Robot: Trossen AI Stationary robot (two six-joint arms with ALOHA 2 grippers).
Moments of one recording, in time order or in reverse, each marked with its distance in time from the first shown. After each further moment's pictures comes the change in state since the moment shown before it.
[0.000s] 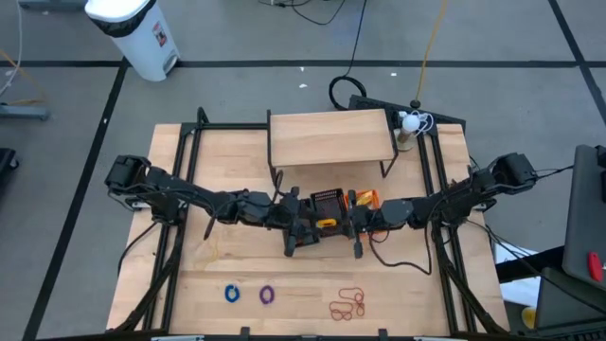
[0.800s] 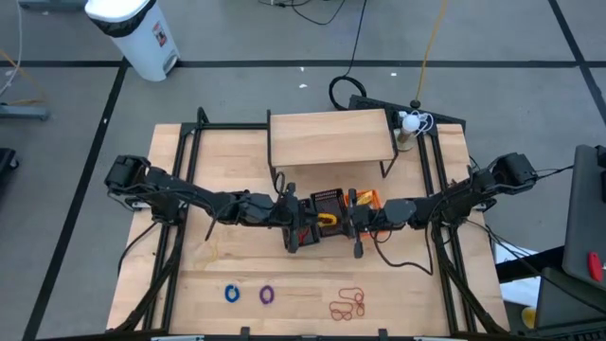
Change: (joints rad) left arm -0.008 -0.002 0.000 -0.061 -0.137 0.064; right arm 0.008 0.001 0.000 0.064 0.020 -0.017
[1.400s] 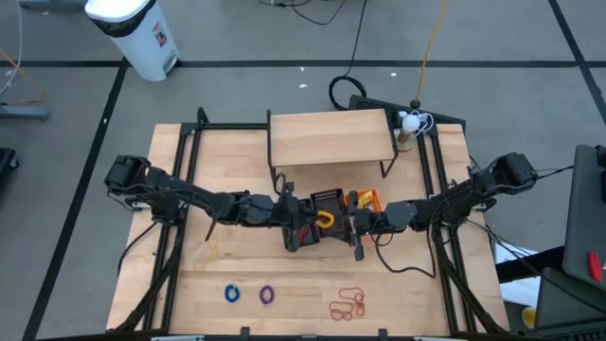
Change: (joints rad) left arm -0.001 0.000 0.000 -0.024 -0.045 0.031; right arm 0.032 0.000 -0.001 -0.003 0.031 -0.040
